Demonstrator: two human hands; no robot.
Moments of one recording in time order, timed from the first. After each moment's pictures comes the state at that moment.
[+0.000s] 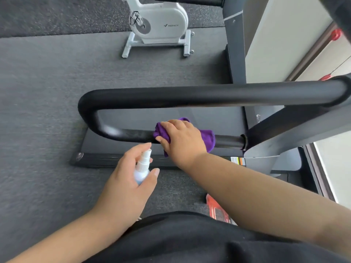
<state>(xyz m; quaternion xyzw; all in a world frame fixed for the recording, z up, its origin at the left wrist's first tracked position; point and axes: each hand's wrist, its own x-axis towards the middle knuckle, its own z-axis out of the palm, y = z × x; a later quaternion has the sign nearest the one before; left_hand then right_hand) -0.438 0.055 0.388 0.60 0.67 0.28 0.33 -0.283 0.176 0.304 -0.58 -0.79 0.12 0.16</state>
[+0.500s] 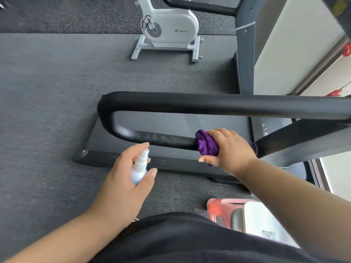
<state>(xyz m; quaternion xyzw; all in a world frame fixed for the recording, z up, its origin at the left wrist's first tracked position) -0.462 0.053 0.396 0.60 0.68 0.31 0.30 -0.182 0.181 0.294 -0.55 -0.82 0.14 0.08</state>
